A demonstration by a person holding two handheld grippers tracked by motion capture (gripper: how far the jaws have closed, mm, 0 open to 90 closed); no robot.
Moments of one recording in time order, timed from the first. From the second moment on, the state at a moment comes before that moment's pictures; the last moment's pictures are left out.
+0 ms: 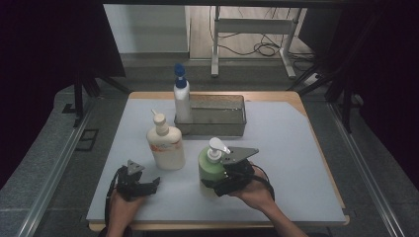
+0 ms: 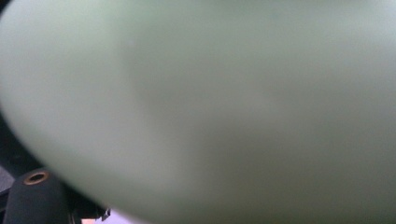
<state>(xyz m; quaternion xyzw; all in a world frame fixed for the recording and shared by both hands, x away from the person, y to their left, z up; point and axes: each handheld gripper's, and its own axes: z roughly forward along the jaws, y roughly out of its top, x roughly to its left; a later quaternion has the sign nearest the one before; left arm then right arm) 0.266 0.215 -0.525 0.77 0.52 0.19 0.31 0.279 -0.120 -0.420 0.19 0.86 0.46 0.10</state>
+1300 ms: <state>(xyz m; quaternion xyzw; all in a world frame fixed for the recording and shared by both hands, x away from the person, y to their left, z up) 0.266 0.214 -0.525 0.77 0.52 0.19 0.31 0.348 -0.110 -0.391 0.26 0.83 0.47 0.15</state>
